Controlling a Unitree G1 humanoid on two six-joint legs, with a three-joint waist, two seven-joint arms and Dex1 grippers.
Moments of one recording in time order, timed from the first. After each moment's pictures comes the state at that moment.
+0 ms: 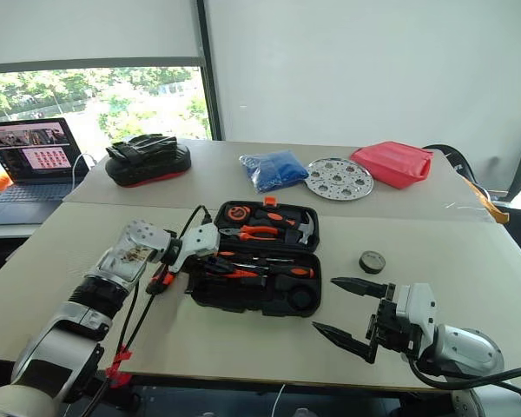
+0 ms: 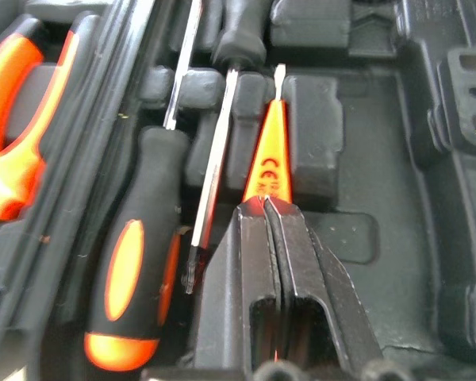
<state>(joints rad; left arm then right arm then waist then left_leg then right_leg) -0.86 0.52 -0.30 0.57 0.02 0.06 -1.34 0.13 -0.65 -0.21 -0.37 0.59 0.03 1.07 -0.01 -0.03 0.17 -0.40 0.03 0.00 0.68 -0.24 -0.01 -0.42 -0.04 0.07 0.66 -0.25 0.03</state>
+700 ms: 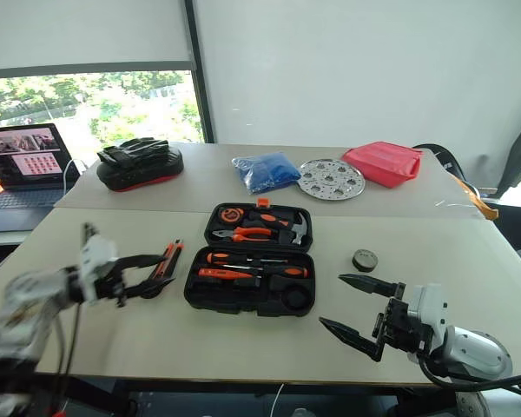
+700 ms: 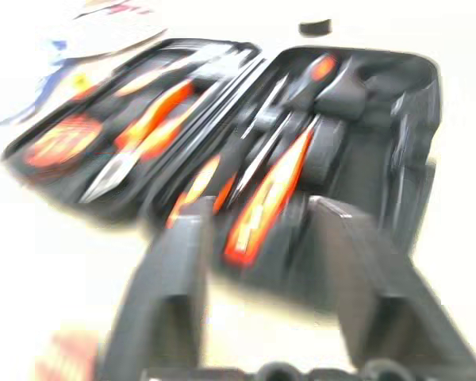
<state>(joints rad) -0.13 0.72 0.31 0.08 -0.37 0.08 -1.22 0.14 -0.62 -0.25 -0.35 0.61 0.00 1.09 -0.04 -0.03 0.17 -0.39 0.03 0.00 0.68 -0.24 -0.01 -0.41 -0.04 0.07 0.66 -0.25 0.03</state>
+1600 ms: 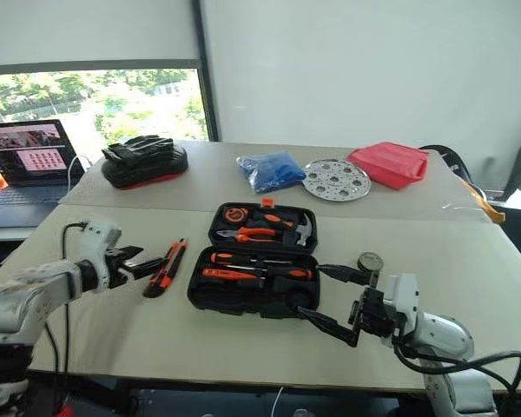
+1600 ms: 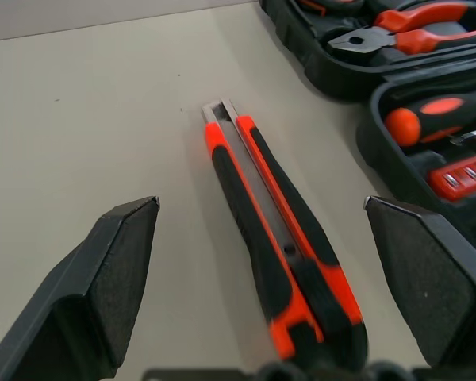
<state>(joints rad) -0.45 0.71 0.14 0.02 -0.44 0.89 -0.61 0.01 -0.54 -0.14 -0.26 0.57 -0.04 1.10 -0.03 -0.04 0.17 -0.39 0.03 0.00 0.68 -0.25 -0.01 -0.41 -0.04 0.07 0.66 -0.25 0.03</state>
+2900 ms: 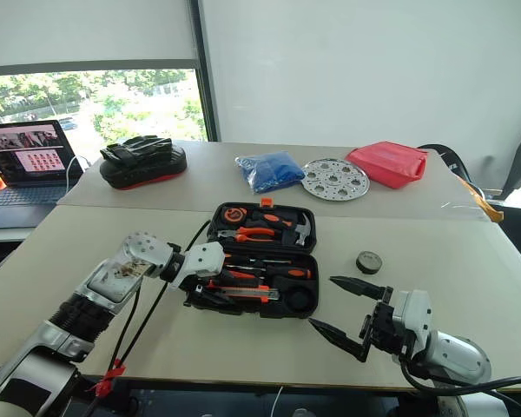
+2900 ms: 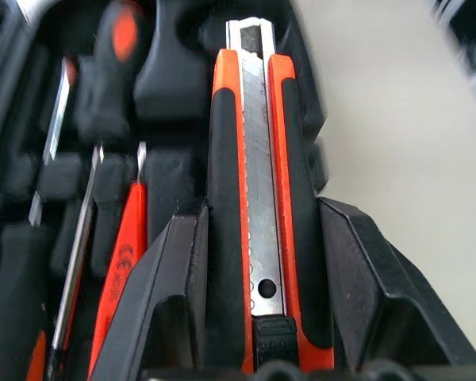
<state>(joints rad) -0.72 0.63 -0.41 0.20 -0.07 0.21 -1.34 0.14 -0.56 -0.18 -0.33 0.55 -0.07 1.04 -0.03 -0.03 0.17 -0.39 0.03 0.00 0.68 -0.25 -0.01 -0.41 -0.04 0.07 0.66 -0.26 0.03</state>
